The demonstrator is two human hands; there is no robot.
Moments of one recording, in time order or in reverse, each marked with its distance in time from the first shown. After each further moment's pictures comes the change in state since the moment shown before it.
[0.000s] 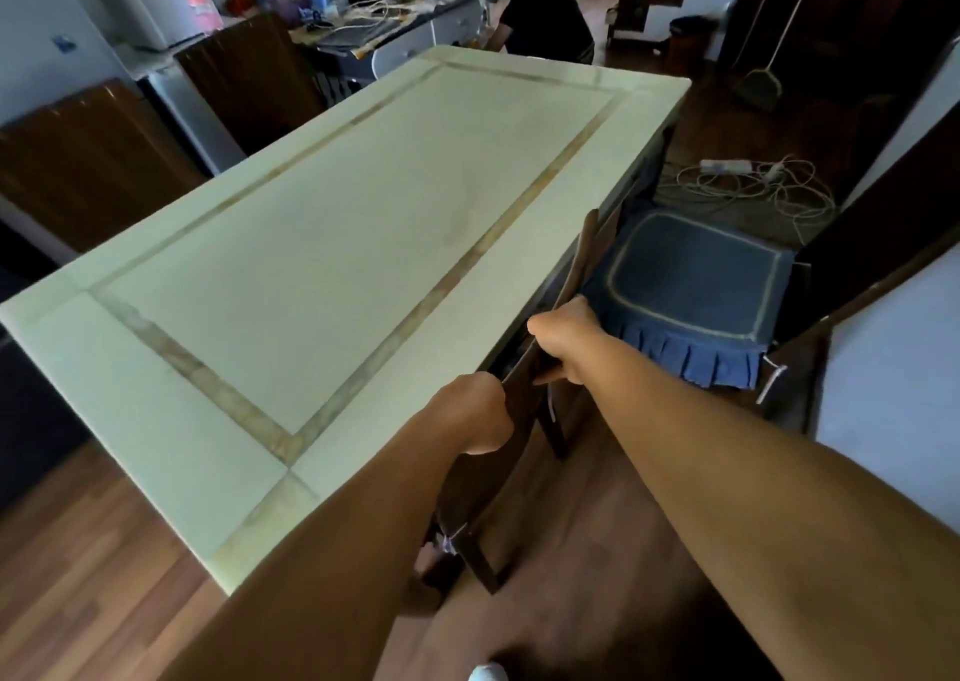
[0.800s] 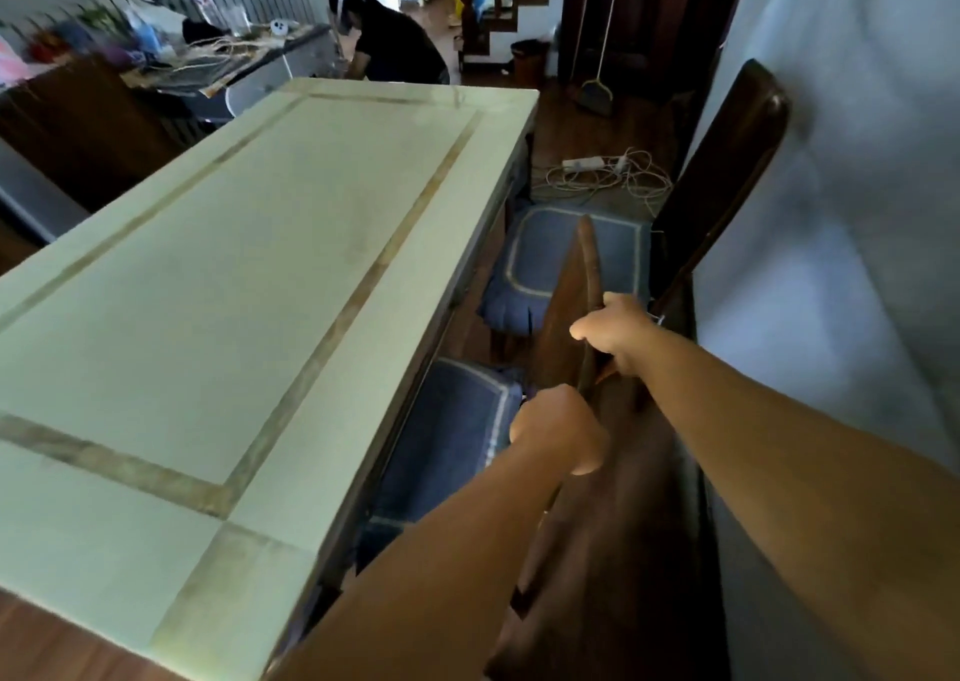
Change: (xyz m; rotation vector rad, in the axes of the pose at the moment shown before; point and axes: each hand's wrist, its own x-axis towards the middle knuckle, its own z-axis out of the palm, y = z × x) left_hand -0.047 0.094 0.068 -0.090 -0.039 0.269; right_hand -0.053 0.063 -0.106 -0.004 0.350 -0.080
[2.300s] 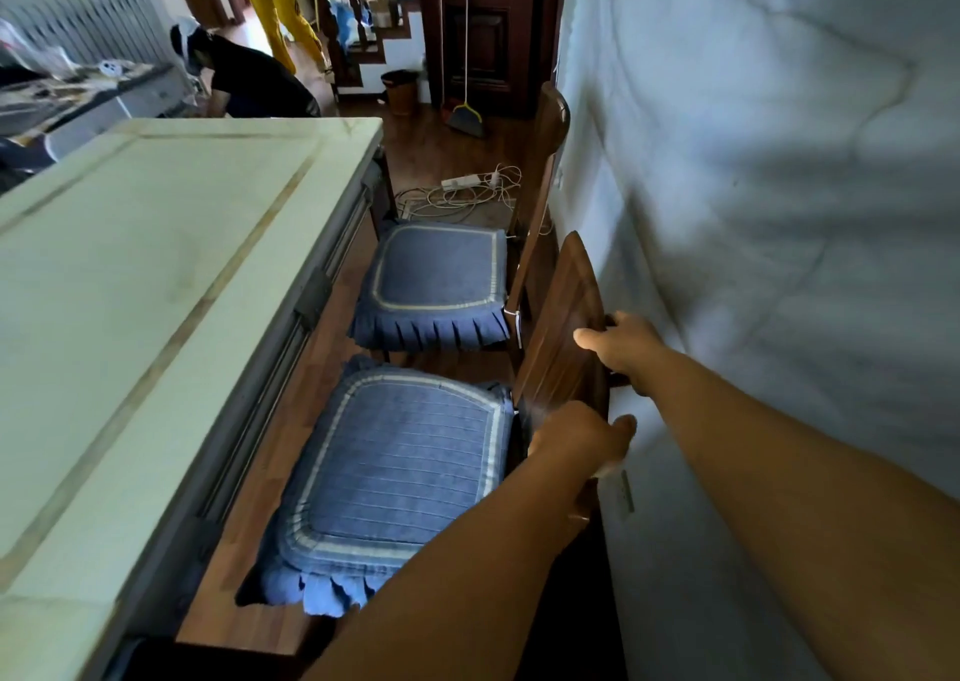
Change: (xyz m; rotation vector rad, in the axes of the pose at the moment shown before) left_hand -0.041 0.185 0.137 -0.163 -0.225 0.048; right_hand -0.051 0.119 -0.222 0.038 0.176 0.075
